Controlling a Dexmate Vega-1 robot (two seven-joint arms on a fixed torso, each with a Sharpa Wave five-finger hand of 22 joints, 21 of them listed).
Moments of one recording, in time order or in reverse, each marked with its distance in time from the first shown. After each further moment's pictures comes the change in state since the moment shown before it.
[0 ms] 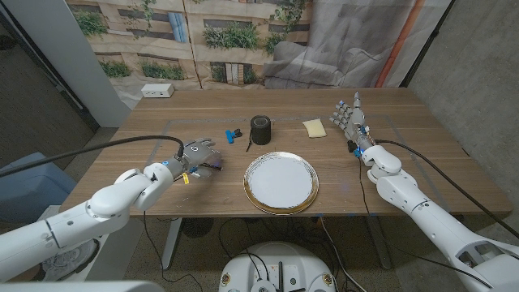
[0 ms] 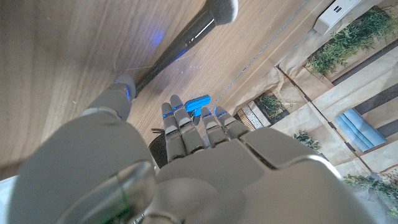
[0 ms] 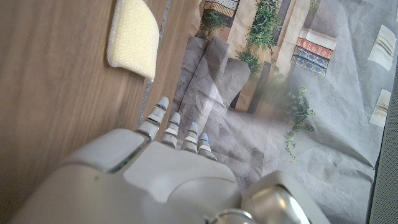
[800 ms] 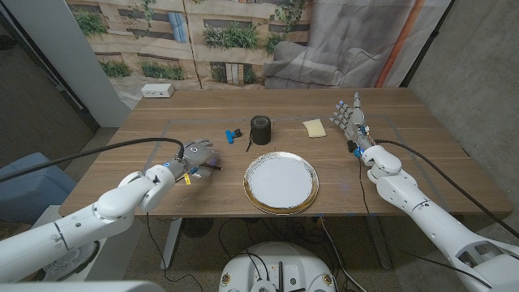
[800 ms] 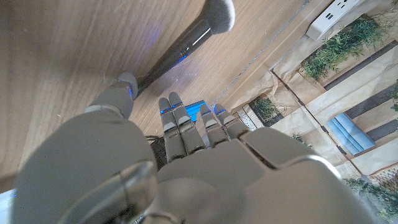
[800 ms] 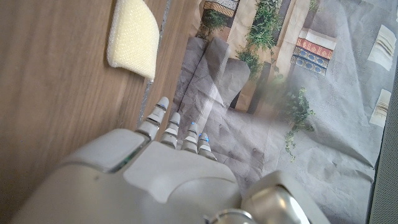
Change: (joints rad) left arm -0.033 -0.025 0.040 0.045 0.016 0.020 0.023; left_hand 0.039 0.005 -0.017 -0.003 0.000 0.084 -0.035 0.000 0.001 0.064 -0.015 -0.008 0.000 0.047 0.001 0.000 0.000 0.036 0.000 0.000 0.000; right arm 0.000 0.000 0.000 0.000 0.000 0.000 0.001; right_hand 0.000 0.000 0.000 0.000 0.000 0.000 0.000 0.000 0.000 0.000 0.000 0.000 0.000 0.000 0.000 0.000 0.000 0.000 0.000 0.000 0.000
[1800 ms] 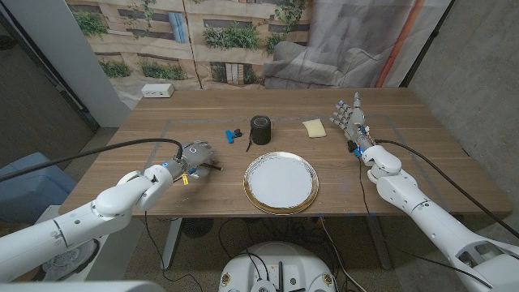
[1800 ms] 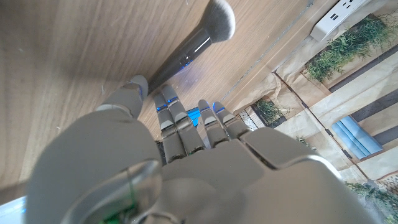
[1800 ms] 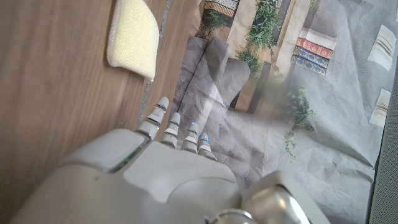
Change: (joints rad) left arm -0.021 0.010 0.019 0.041 -0.022 -0.027 0.019; left_hand 0.035 0.008 -0.036 0.006 0.000 0.141 -0.008 0.005 -0.001 0.156 -0.020 -0.004 0.002 0.082 -0.004 0.000 0.000 0.057 -0.014 0.008 0.000; right arm 0.000 0.000 0.000 0.000 0.000 0.000 0.000; right_hand 0.000 0.000 0.000 0.000 0.000 0.000 0.000 0.000 0.000 0.000 0.000 0.000 0.000 0.000 0.000 0.000 0.000 0.000 0.000 0.000 0.000
